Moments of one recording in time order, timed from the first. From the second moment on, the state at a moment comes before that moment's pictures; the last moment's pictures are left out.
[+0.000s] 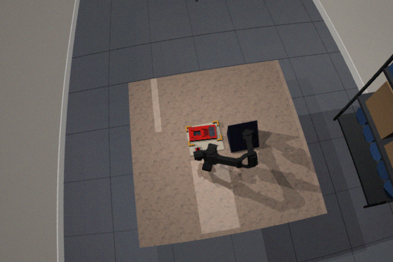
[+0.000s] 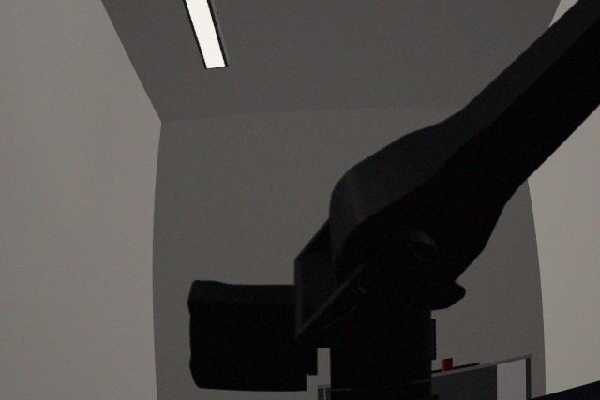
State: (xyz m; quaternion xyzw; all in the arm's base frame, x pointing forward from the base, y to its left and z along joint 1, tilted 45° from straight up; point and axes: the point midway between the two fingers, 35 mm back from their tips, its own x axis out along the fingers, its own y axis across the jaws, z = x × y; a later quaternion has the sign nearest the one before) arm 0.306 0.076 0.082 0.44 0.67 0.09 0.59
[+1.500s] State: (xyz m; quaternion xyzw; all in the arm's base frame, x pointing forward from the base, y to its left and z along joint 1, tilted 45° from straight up) arm 0.312 0.109 0.050 0.45 0.66 0.09 0.59
